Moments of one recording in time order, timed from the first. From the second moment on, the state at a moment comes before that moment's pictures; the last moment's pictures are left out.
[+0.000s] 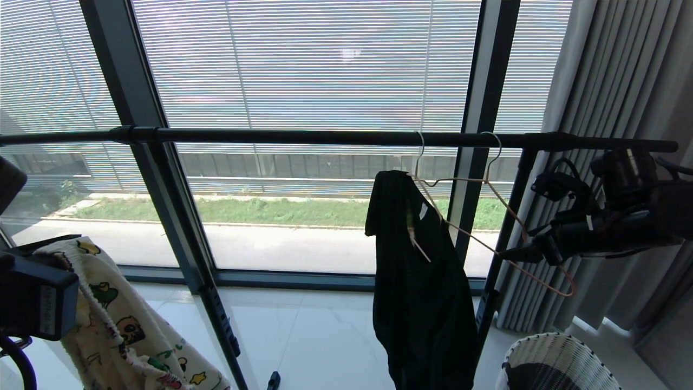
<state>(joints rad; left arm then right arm) -0.59 0.98 -0.76 0.16 0.69 0.21 0.16 1.77 -1.14 0.12 0.38 -0.31</state>
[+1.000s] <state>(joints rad) -0.59 0.98 -0.78 0.16 0.69 0.24 0.22 1.84 -1.13 0.04 0.38 -0.19</state>
